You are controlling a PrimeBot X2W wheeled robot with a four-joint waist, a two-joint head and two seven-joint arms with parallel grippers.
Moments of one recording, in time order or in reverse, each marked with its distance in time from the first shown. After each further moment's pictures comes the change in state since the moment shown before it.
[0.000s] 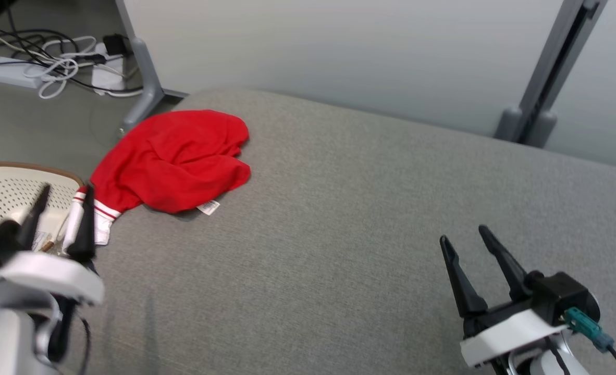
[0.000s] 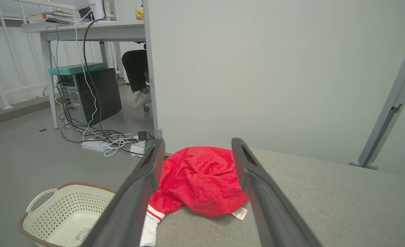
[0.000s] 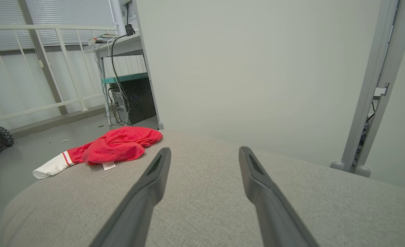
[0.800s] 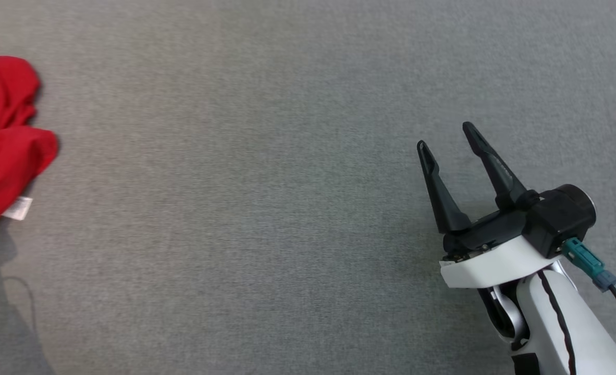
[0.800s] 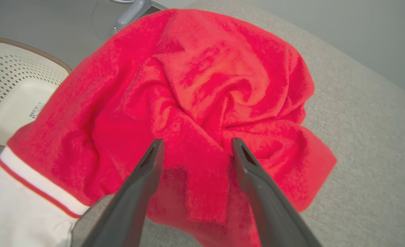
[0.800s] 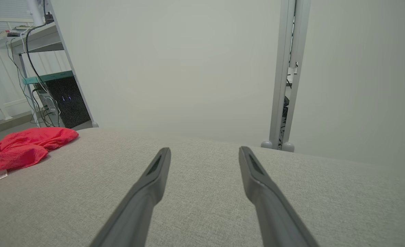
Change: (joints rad) left arm -0.547 0.337 -0.013 0.747 -0.392 -0.006 0.384; right arm -0.263 0.016 0.049 -0.085 -0.076 0.000 0.000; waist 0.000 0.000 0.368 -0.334
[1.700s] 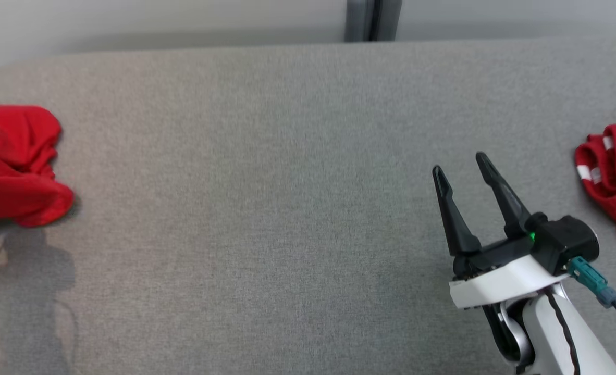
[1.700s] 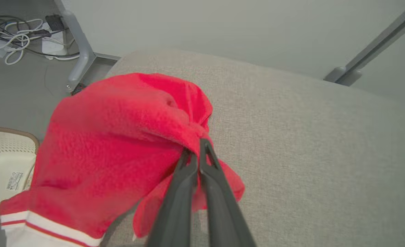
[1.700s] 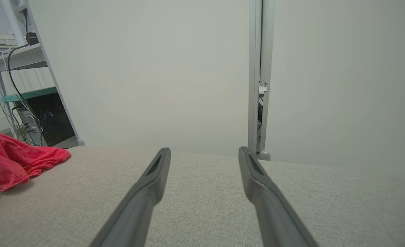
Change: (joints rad) left arm 0.023 0.063 -0.341 -0.142 -0.180 0.000 0.040; right arm 0.057 0.012 -0.042 0.030 0.031 0.000 0.000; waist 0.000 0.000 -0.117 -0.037
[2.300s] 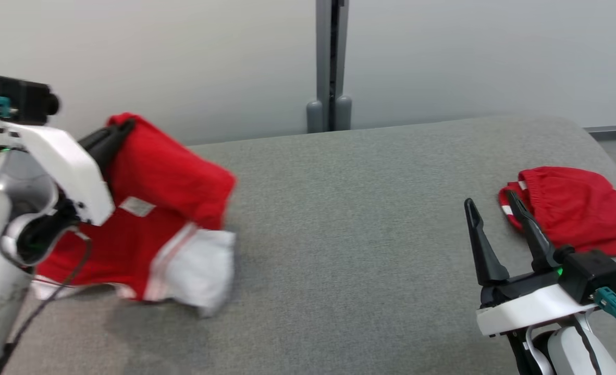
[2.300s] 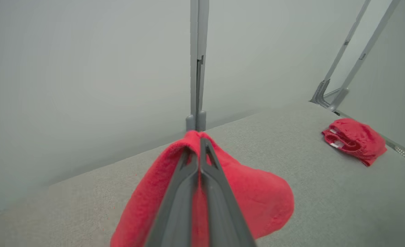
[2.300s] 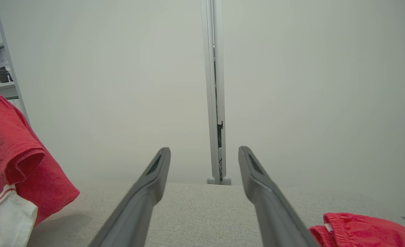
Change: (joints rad) left arm 0.027 -0.032 -0.275 -0.512 -0.072 0.000 0.014; right arm 0.142 -0.022 -0.078 -0.003 0.039 0.000 0.000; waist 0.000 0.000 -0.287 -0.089
